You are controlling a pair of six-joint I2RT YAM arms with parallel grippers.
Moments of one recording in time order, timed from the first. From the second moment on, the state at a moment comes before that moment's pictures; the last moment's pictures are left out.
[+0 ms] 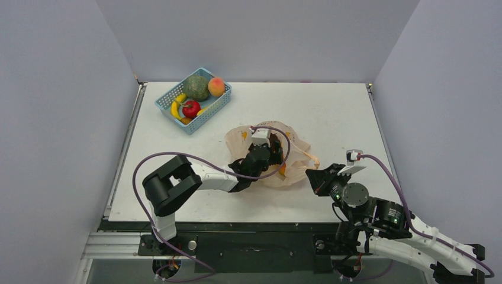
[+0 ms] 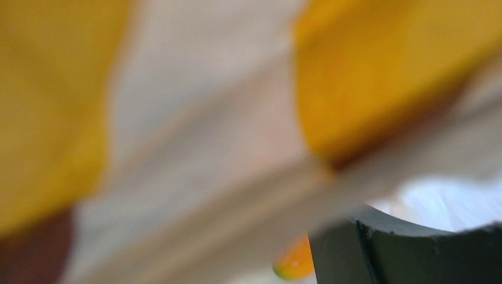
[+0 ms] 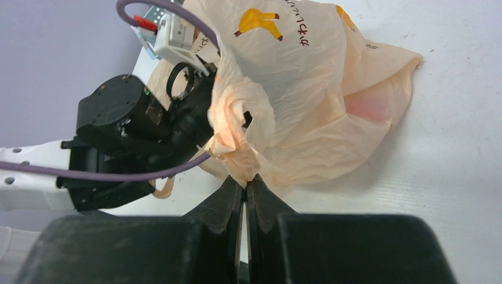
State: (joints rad) left arm -1.01 1.82 0.91 0.60 -0.55 -0.54; right arm 1.14 0.42 0.70 -0.62 0.69 0.80
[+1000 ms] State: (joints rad) left arm -0.86 2.01 1.10 0.44 -0.33 -0.50; right arm 1.14 0.36 0.70 -0.68 0.74 0.79
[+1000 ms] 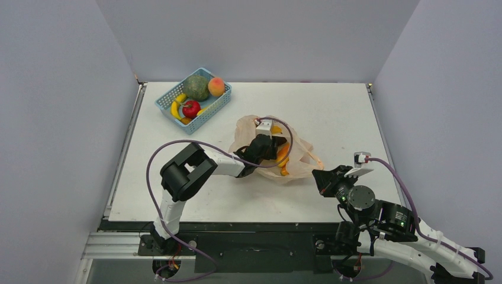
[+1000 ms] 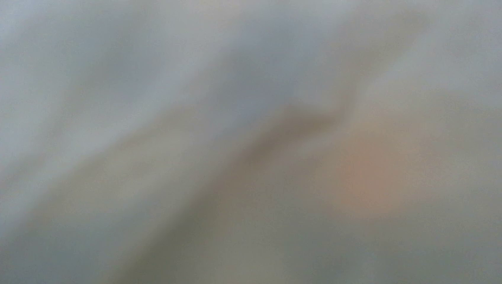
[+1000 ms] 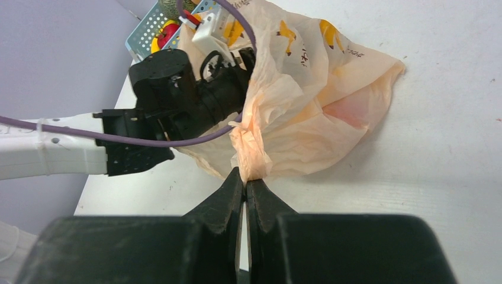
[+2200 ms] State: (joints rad) left arm -0.83 1.21 0.48 0.35 -0.12 -0.63; right arm 1.18 0.87 0.83 -0.21 0.21 0.54
